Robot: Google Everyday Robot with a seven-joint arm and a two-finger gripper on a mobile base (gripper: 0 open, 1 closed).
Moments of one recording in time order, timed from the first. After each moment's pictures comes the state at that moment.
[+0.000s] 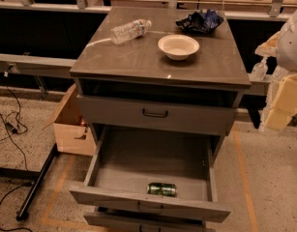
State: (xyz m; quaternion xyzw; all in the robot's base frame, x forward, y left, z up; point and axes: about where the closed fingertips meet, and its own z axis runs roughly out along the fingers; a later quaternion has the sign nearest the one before) arm 0.438 -0.217 0.976 -0.60 0.78 -0.03 0.16
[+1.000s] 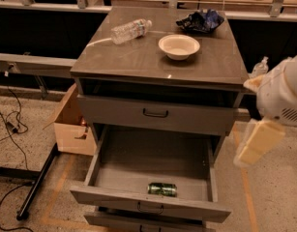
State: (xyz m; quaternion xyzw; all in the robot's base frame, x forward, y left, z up) arm 0.429 -0.202 0.901 -0.57 0.79 -0.02 0.20
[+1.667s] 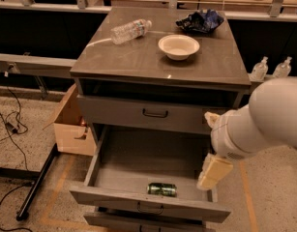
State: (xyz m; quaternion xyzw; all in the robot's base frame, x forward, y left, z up) arm 0.439 -0.151 0.790 -0.61 0.76 -0.02 0.23
